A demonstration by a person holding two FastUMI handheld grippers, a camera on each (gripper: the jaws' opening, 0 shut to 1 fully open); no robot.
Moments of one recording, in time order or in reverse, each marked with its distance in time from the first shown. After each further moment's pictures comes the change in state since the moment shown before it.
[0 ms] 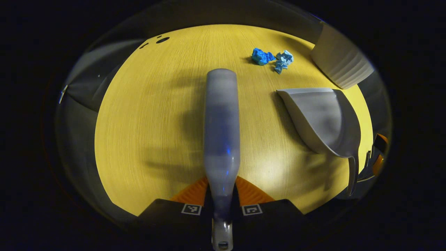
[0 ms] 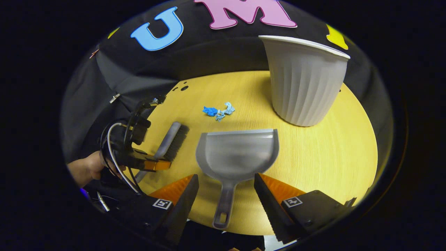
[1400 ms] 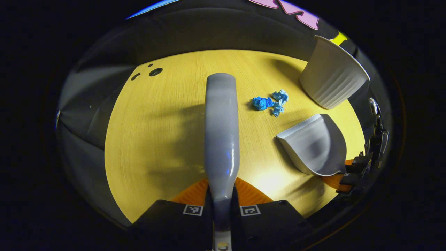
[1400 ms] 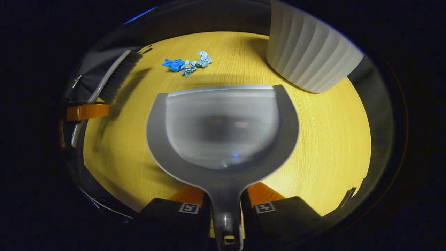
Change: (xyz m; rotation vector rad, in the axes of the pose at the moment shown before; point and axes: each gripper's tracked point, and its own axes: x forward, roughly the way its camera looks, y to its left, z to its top) left arm -0.017 0.037 0.104 0.154 -0.159 -0.045; right arm 0.097 -0.029 -0.057 -0.006 0.295 -0.251
